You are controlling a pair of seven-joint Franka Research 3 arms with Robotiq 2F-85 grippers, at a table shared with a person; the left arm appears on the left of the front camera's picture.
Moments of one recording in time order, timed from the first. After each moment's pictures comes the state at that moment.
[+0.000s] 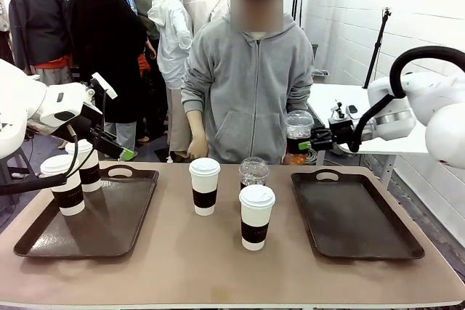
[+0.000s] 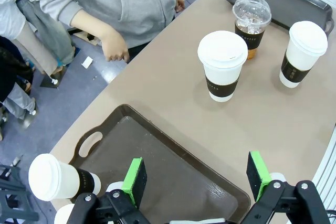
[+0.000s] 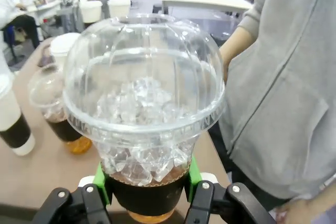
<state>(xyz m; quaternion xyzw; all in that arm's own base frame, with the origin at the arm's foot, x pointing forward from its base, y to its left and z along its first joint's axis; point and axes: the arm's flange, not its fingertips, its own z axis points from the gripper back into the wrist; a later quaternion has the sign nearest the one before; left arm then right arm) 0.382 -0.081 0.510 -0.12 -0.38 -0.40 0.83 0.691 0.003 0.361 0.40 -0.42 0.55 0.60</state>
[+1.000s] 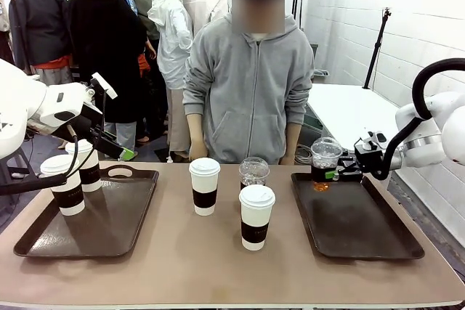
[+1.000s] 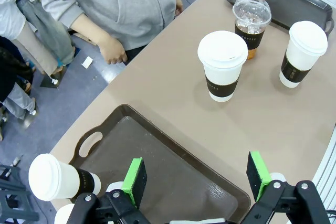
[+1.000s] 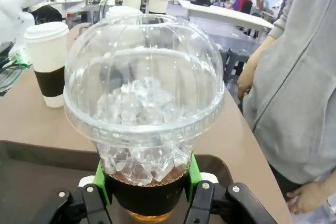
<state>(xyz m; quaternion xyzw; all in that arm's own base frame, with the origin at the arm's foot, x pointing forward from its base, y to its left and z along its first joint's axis) 0.382 -0.081 0.510 -0.12 -0.38 -0.40 0.83 0.635 -0.066 0.293 0.42 -0.44 0.58 0.55</state>
